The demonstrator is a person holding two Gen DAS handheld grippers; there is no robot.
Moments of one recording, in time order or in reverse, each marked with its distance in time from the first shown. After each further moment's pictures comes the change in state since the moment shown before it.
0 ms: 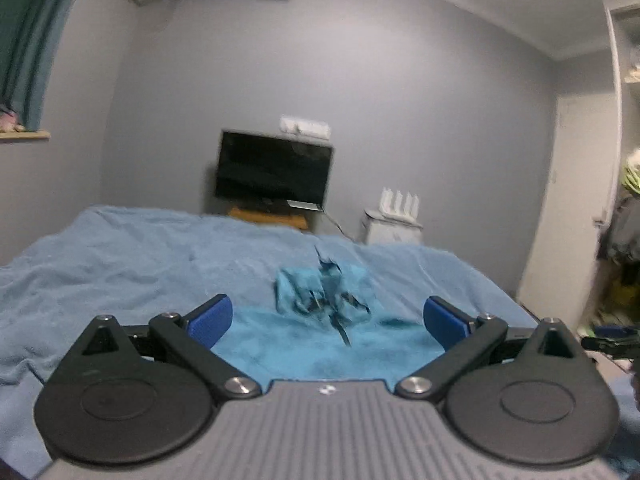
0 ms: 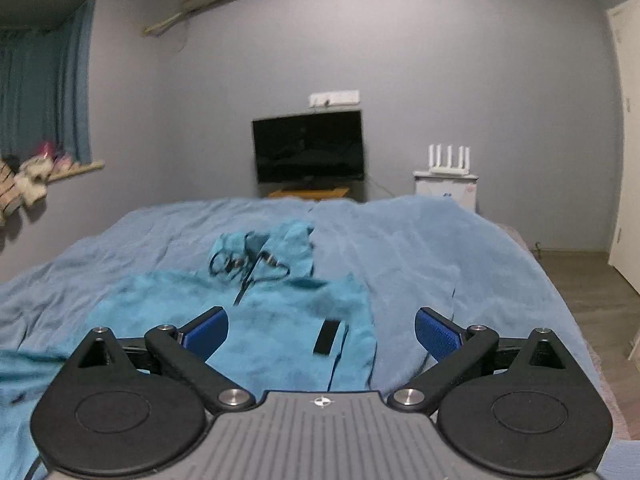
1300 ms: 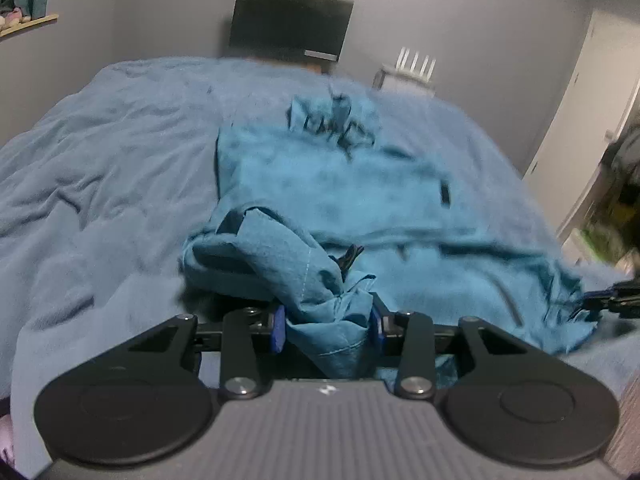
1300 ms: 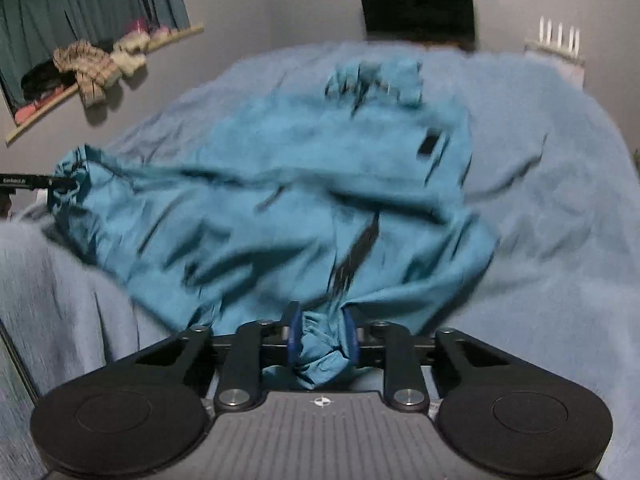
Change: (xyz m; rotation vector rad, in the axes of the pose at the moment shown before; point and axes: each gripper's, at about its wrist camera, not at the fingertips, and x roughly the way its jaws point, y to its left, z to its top) left arm -0.069 -0.014 -0.069 -0.105 0.424 0.021; right arm -0.104 0.001 -0.063 -0.083 0.440 0.328
